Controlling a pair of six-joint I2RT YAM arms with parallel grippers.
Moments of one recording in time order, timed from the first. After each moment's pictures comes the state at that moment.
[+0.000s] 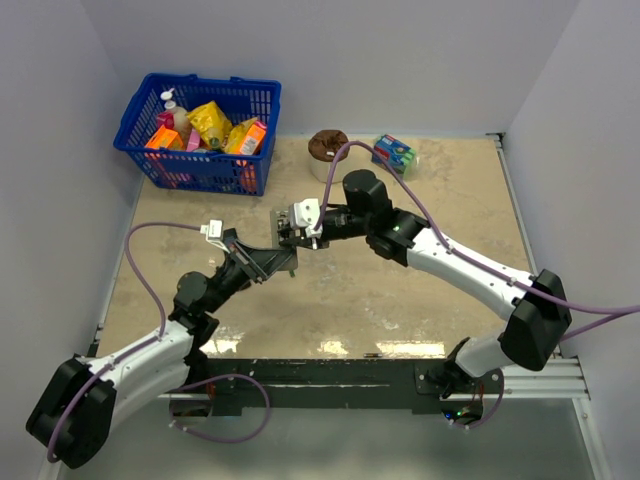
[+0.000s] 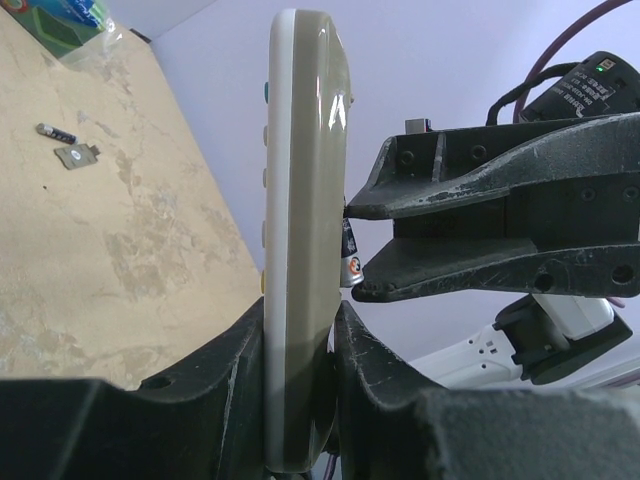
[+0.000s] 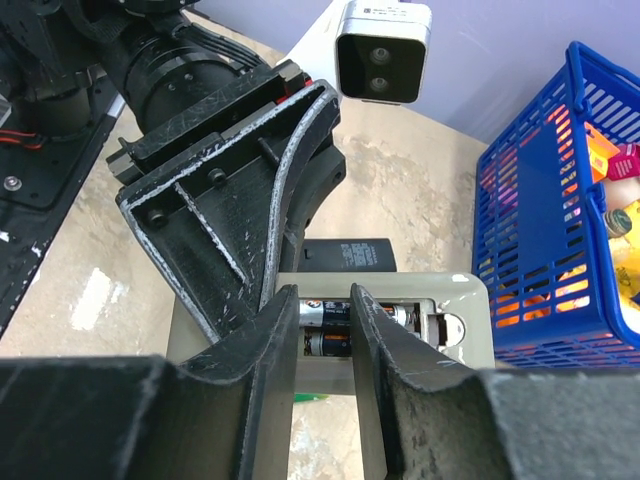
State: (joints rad) left arm -0.54 0.85 0.15 0.95 0.27 -1.20; right arm 0.81 1.47 1.23 -0.08 -0.74 -0.63
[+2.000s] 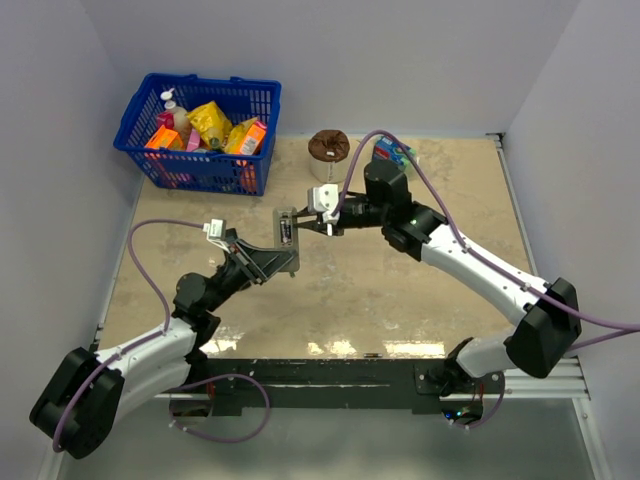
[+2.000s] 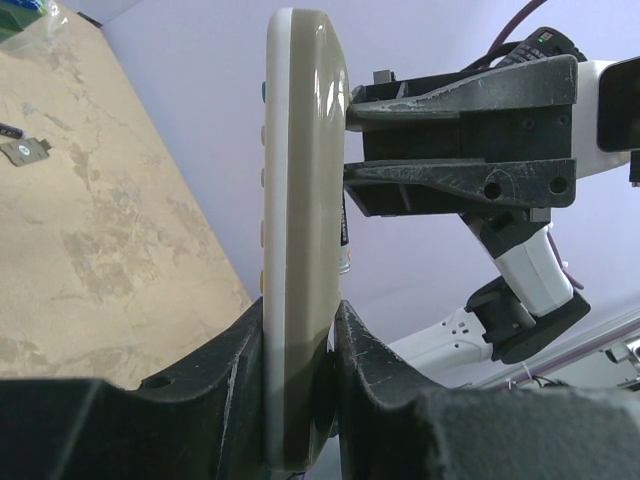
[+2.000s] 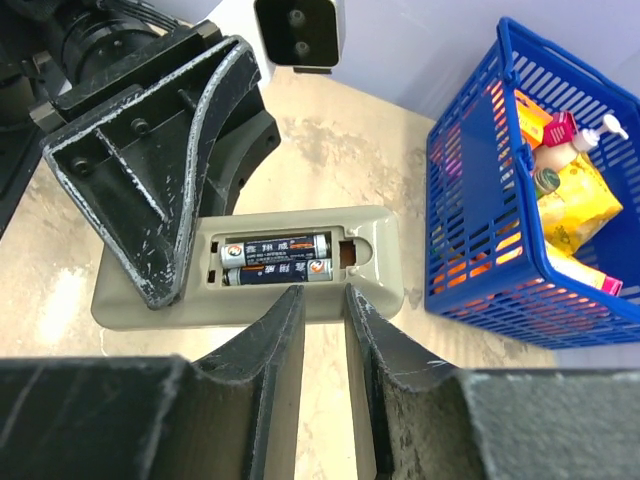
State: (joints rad) left arm -0.53 0.93 0.14 1.11 0.35 -1.24; right arm 0.72 1.41 1.23 -0.08 -0.76 -0.63
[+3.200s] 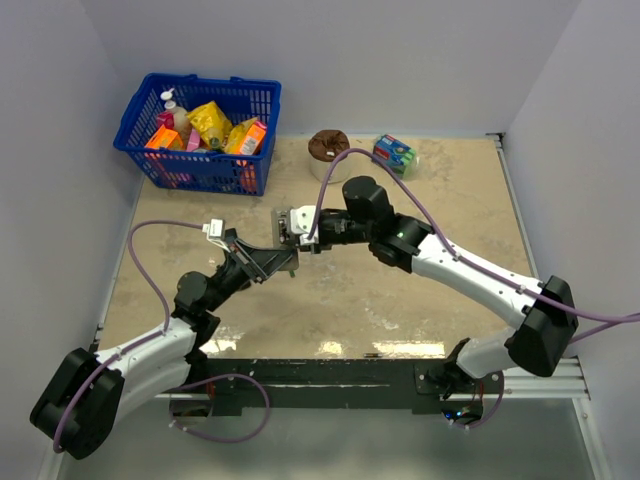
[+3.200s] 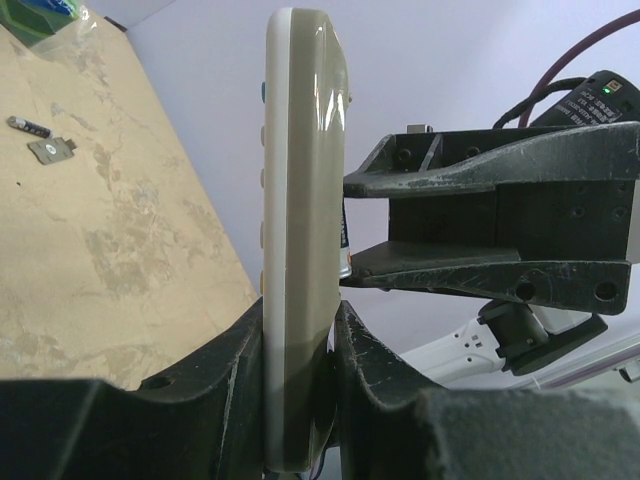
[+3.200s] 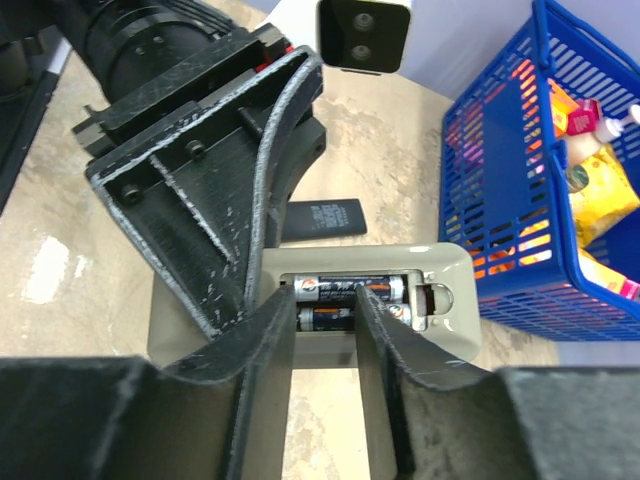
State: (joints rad) left arm -0.52 0.93 0.14 1.07 0.33 -1.23; right arm 0.86 1.42 1.22 -0.14 -0.58 -0.69
